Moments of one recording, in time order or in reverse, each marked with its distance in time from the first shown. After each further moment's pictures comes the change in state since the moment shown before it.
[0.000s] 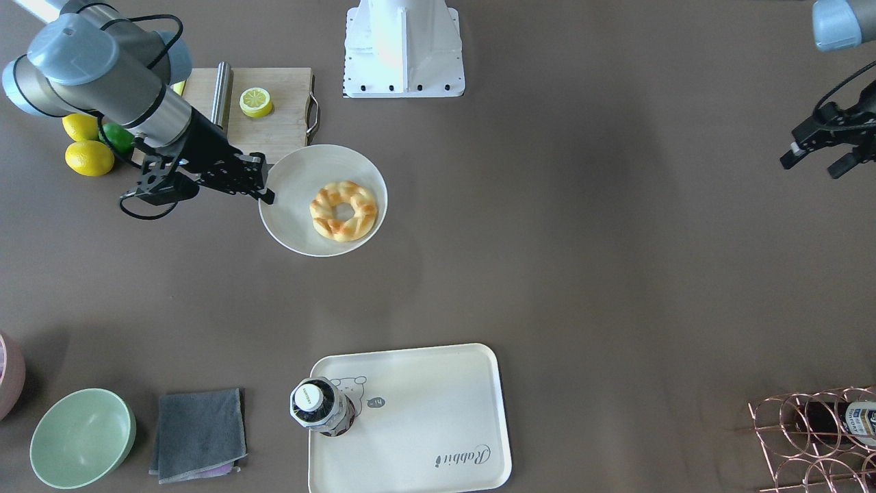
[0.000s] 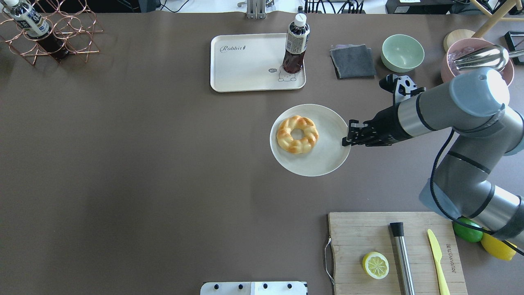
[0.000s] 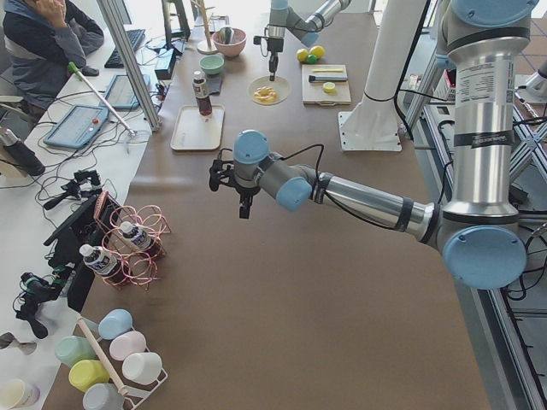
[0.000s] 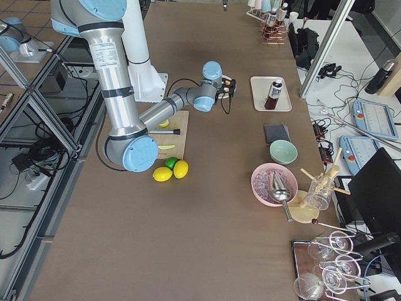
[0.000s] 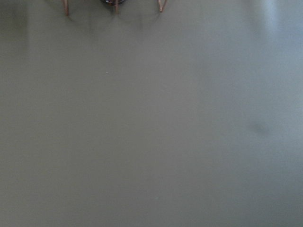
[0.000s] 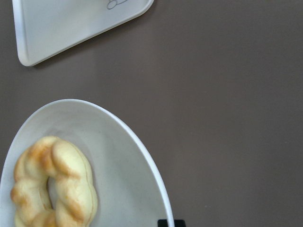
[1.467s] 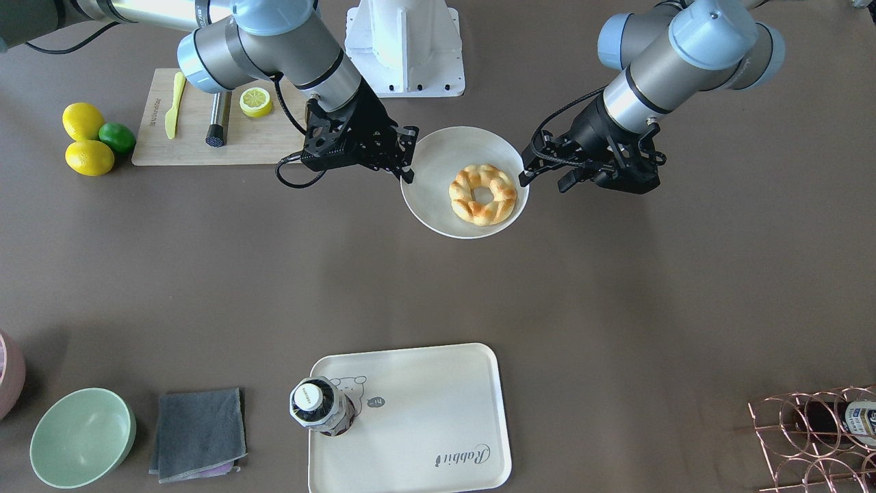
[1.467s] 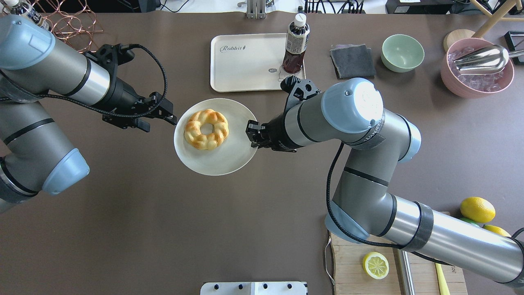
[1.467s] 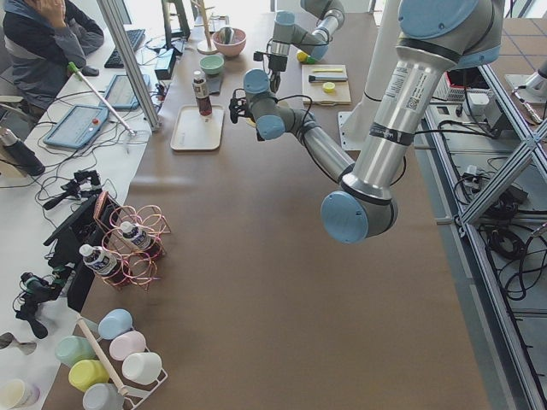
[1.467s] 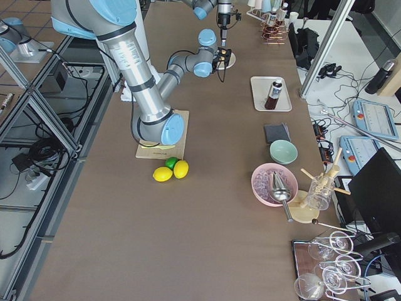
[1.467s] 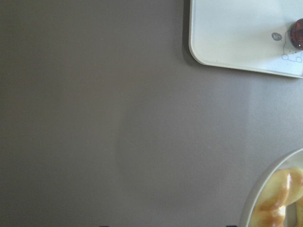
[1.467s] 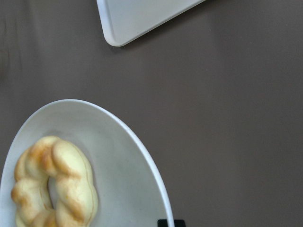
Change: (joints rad) left arm 0.451 -0.432 0.047 -0.008 0.167 -0.613; right arm -0.167 0.357 -0.070 -0.209 -0.216 0.151
